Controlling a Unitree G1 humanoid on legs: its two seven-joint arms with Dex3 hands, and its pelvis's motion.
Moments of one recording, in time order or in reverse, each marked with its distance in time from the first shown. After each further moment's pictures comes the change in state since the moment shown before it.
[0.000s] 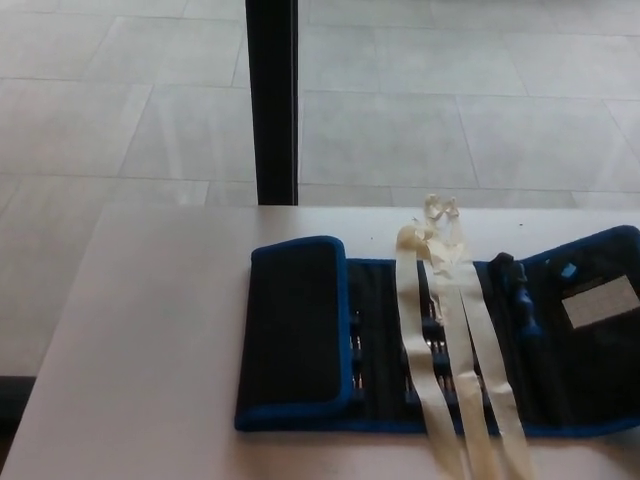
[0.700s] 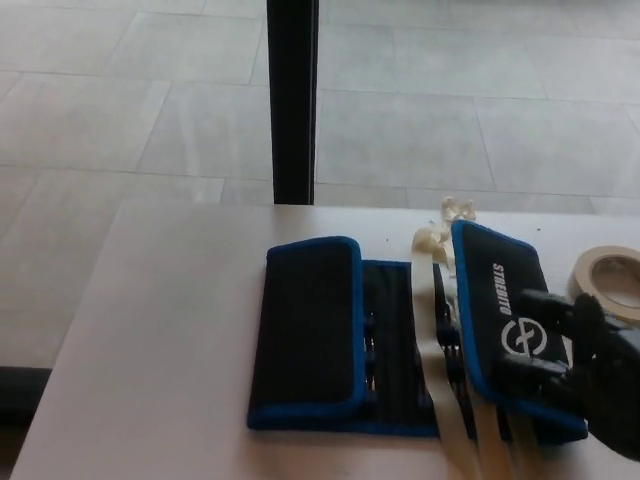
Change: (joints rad) left_arm 0.002 0.015 0.010 0.015 -0.001 -0.001 -0.010; right_arm 0.198 -0.028 0.378 -0.535 -0.041 0.016 0.087
